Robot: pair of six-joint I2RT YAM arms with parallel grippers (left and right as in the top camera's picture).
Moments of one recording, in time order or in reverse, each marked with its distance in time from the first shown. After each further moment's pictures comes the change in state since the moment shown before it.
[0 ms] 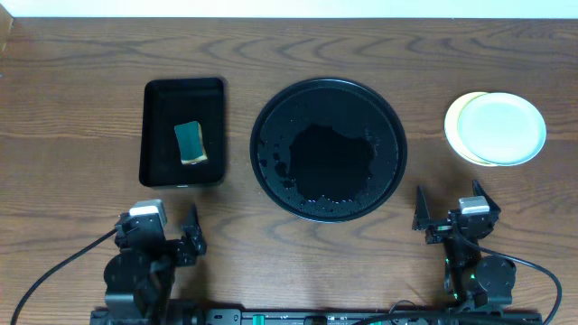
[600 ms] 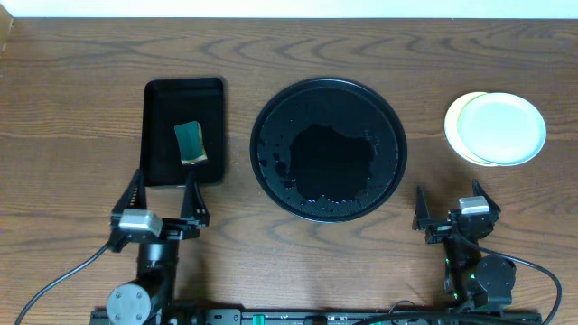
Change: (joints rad) left arm 0.000 -0.140 -0.319 0.843 0.106 -0.014; right arm 0.000 0.000 0.000 0.000 0.000 0.000
